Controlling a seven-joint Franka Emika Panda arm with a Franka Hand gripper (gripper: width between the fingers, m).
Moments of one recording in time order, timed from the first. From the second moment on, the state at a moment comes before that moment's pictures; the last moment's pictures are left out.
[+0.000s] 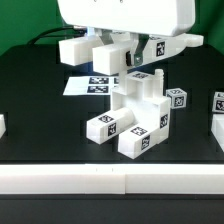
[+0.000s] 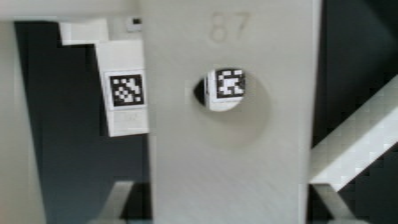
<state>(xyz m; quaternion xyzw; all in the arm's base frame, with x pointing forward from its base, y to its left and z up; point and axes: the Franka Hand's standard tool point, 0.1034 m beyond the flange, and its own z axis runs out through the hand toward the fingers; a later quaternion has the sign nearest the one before) 0.604 -0.019 0.135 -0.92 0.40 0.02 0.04</state>
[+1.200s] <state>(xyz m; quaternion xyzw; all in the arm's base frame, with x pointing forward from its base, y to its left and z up) 0.599 0.012 0.121 -0.92 0.39 0.03 0.03</state>
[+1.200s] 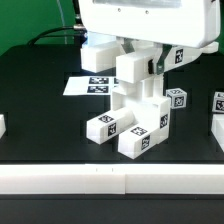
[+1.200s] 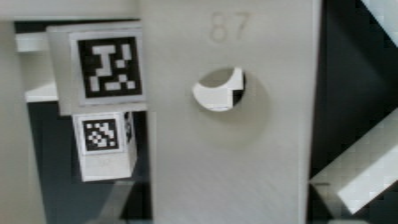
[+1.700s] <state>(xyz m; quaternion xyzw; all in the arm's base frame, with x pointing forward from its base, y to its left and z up) 0.599 0.012 0.119 -0.92 0.39 0.03 0.03</state>
